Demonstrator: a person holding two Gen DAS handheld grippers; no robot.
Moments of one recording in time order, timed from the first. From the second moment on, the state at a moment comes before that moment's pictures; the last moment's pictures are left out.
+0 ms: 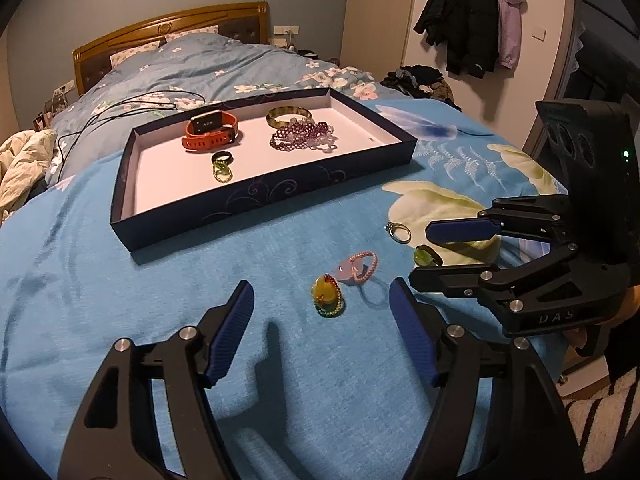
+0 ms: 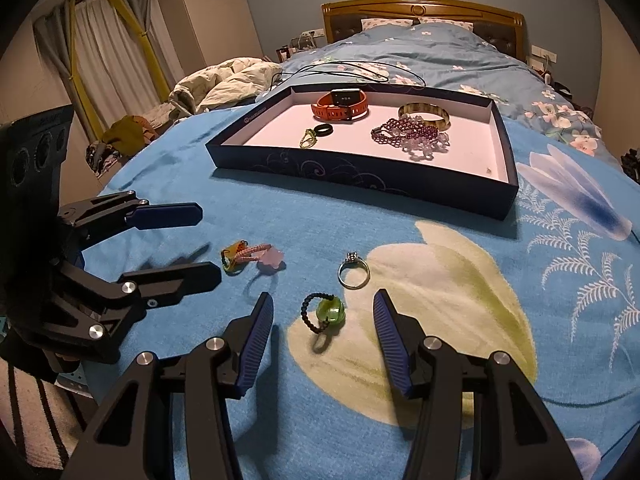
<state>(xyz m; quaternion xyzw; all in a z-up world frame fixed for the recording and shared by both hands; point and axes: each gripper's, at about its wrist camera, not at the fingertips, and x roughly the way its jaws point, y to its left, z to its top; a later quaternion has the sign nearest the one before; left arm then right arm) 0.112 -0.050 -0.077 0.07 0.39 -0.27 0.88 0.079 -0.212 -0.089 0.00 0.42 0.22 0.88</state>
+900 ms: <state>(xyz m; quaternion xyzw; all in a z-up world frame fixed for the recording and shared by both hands) 0.126 -0.056 -0.092 0.07 0.42 -0.25 0.87 0.080 -0.222 -0.091 0.01 0.42 0.21 0.88</state>
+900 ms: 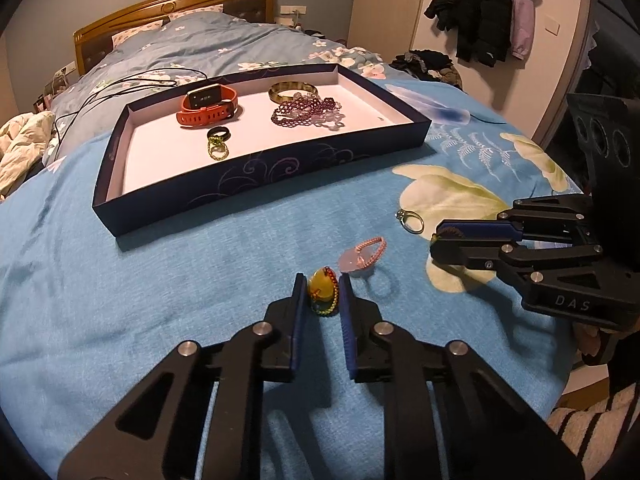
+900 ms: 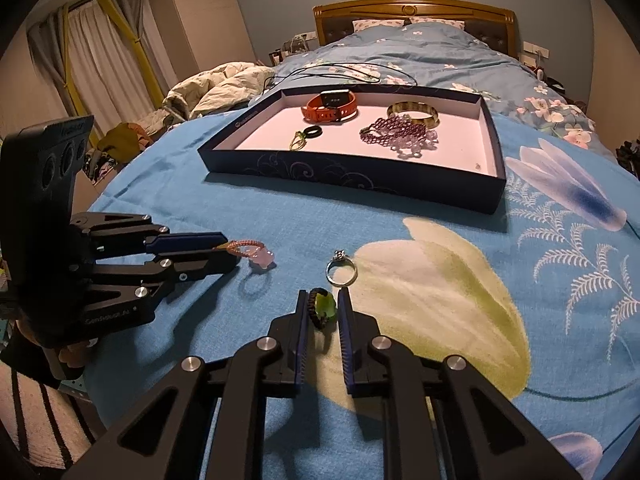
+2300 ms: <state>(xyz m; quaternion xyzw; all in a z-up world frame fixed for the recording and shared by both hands) 0.137 -0.034 -0.041 0.05 0.35 -0.23 0.91 0.107 -0.231 -0.047 0.03 0.35 0.21 0.91</state>
